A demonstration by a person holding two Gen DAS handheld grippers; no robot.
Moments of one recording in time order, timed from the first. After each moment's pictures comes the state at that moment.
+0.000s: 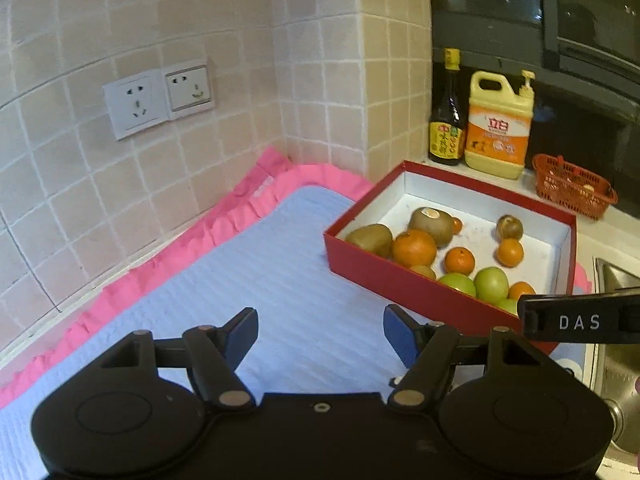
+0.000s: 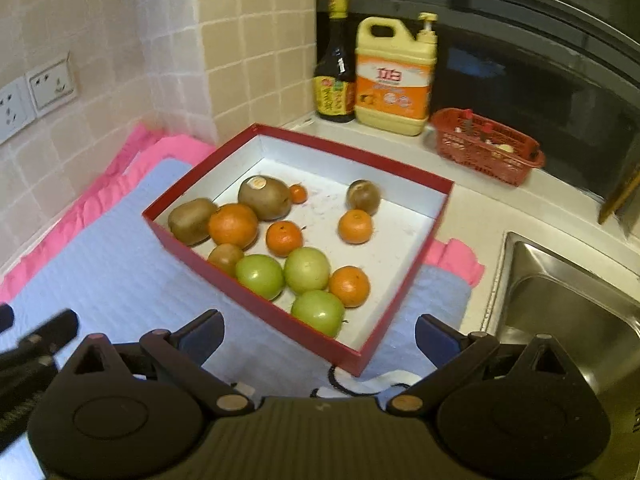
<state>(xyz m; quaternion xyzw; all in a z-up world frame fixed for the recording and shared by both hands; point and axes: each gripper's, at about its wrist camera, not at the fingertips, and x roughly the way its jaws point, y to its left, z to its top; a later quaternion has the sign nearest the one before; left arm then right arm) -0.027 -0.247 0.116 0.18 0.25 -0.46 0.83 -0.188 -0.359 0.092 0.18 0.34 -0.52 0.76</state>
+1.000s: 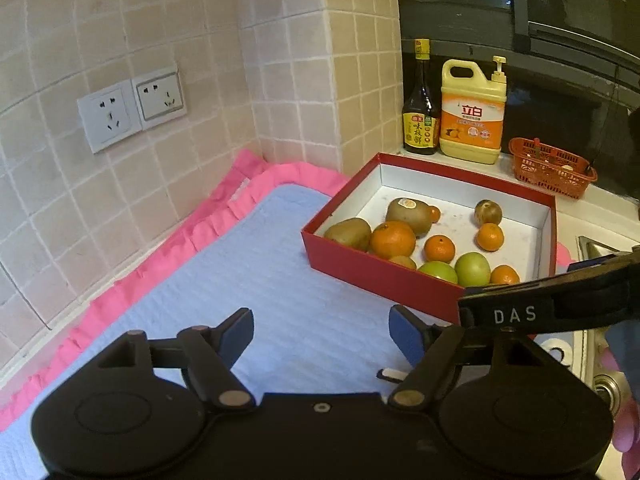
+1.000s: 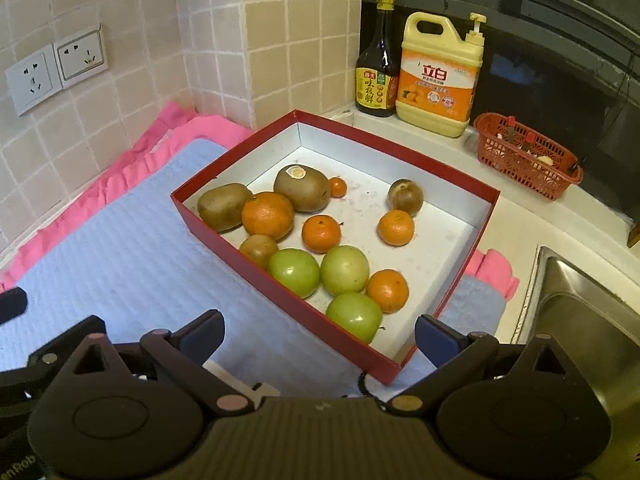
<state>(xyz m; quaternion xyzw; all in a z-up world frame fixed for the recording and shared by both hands) -0.039 -0.254 0.116 0.21 0.24 -0.48 0.81 -0.164 -0.362 0.085 0.16 0.36 -0.49 0.78</state>
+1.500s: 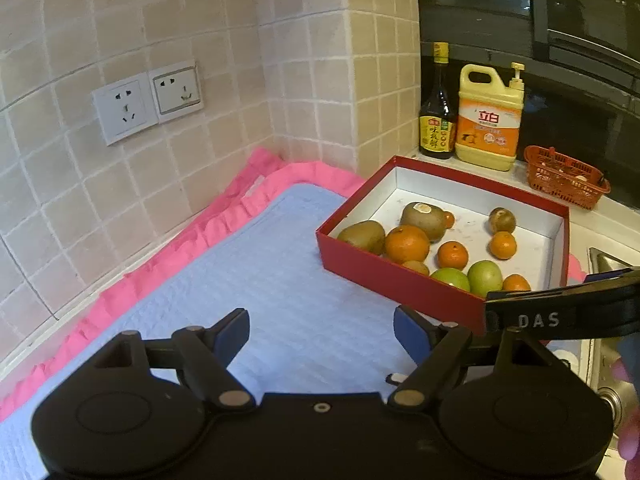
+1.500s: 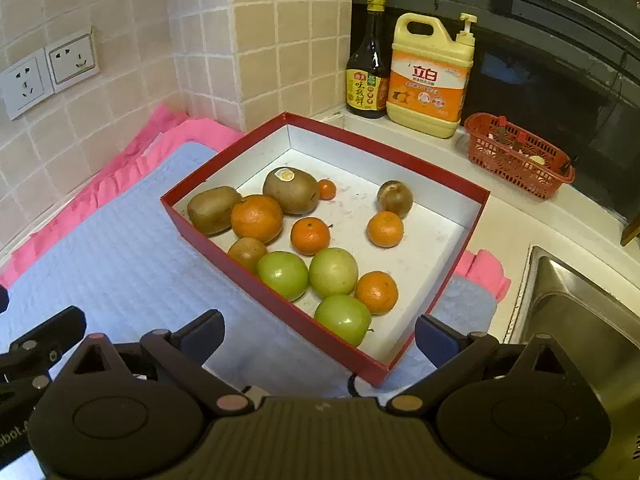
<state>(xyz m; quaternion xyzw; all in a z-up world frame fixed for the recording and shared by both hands) -0.032 -0.255 0.119 0.20 0.25 -0.47 0.82 -0.170 -0.367 0.087 0.17 0.36 -0.49 0.77</state>
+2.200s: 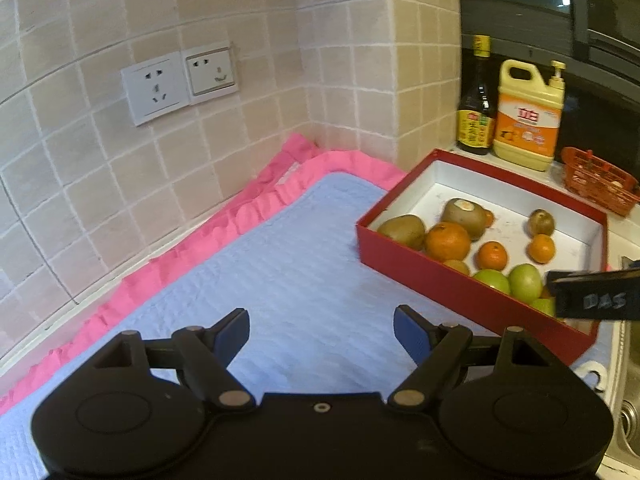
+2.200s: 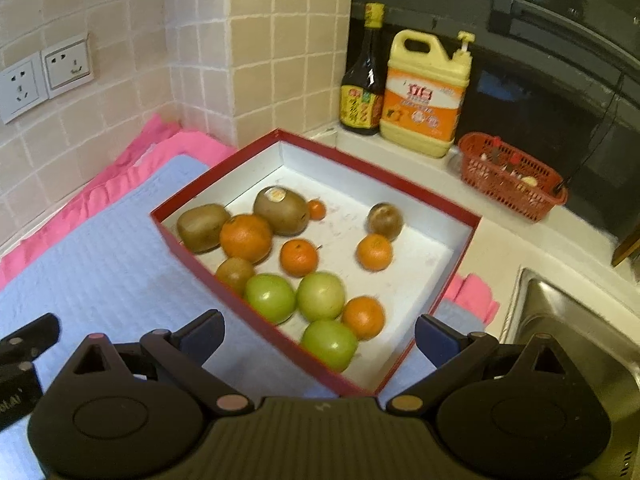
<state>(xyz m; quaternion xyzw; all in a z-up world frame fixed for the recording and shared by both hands) -0.007 -0.260 0.114 0.20 0.27 -0.42 0.84 -0.169 -0.378 0.098 0.14 0.35 -0.51 0.77</state>
